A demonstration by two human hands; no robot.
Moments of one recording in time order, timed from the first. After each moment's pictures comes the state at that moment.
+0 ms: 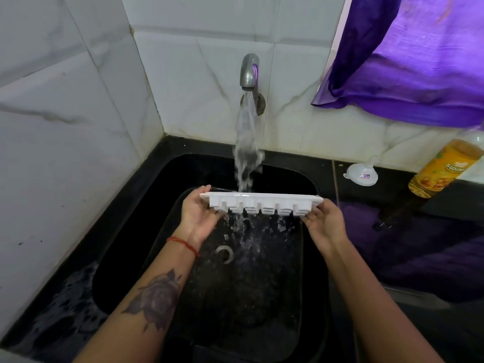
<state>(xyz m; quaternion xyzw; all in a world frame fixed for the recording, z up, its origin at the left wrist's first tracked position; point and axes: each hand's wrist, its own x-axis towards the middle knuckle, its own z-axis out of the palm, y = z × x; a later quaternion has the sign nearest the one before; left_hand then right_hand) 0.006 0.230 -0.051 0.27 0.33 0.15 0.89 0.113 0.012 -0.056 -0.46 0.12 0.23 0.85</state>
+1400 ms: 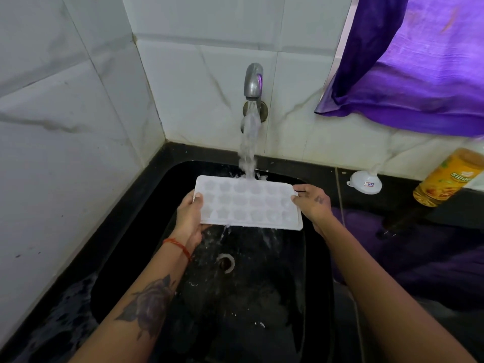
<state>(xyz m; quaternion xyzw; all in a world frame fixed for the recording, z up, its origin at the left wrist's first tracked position) 0.009 0.249 -0.058 0.48 0.39 0.21 0.76 0.161 0.051 -0.051 -0.86 -0.04 0.14 0.49</state>
